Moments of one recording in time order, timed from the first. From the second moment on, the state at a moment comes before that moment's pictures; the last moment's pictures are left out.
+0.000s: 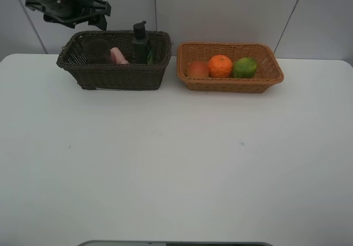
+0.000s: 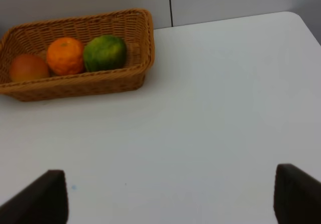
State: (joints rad) left arm -0.25 1.76 -1.32 0.13 0.40 -0.16; right arm 0.00 -0.01 -0.52 -0.09 1.06 0.12
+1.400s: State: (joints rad) left arm -0.23 0.13 -0.75 -0.02 1.20 -0.04; right arm 0.00 -0.01 -0.52 -0.09 1.06 0.12
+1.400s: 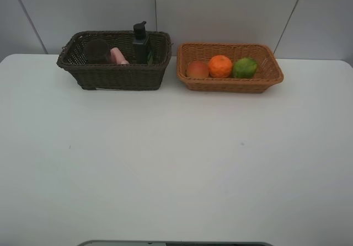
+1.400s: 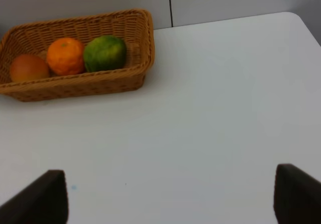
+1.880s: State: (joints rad) left arm -0.23 0.08 -0.53 -0.01 1.05 -0.03; right arm 0.00 -0.01 -0.52 -0.09 1.06 0.12
